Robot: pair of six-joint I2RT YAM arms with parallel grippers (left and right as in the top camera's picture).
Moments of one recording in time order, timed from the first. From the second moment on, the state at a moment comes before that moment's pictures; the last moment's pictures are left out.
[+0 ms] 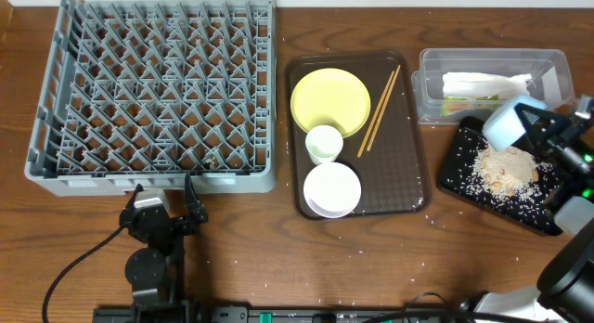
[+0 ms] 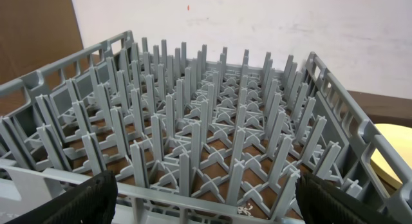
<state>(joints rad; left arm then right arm) 0.12 0.01 0.03 -0.14 -0.03 -0.08 -0.67 1.71 0.69 1.21 -1.43 1.58</state>
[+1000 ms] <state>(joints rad) 0.12 0.01 0.03 -0.14 -0.03 -0.08 0.08 1.71 1.15 0.03 -0.99 0.98</state>
